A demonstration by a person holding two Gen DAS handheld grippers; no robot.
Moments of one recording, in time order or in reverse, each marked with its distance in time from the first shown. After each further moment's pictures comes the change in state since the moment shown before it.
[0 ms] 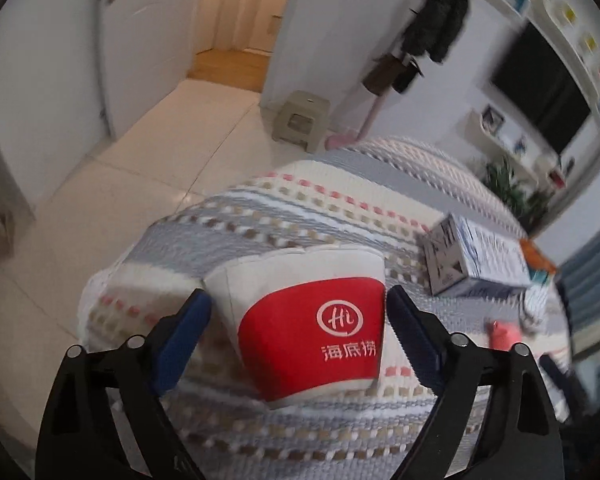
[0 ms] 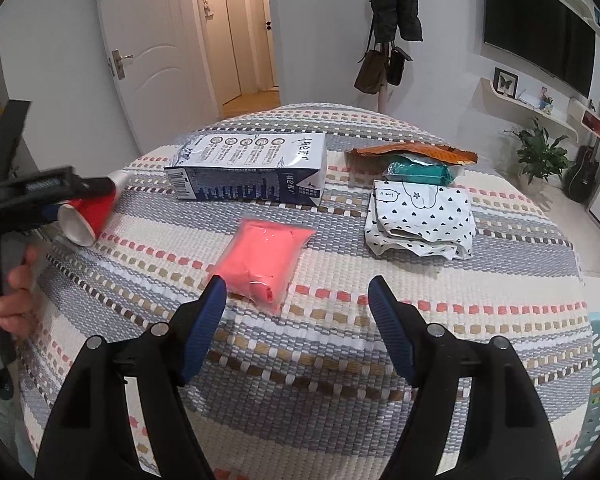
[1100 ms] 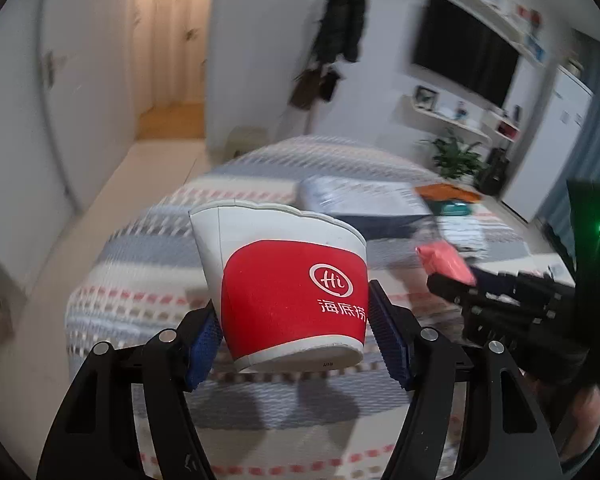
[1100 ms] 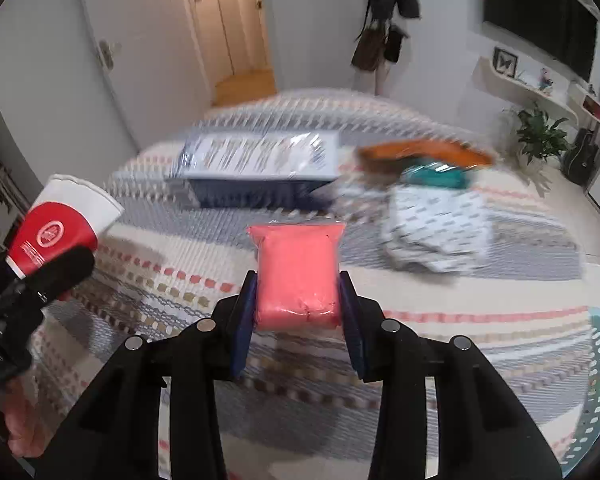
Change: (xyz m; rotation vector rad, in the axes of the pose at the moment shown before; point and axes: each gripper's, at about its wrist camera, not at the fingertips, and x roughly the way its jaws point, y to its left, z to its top) left arm -0.071 -0.084 -0.062 0.273 -0.141 -0.096; right arm -0.001 0.012 0.024 0.036 0.077 -0.017
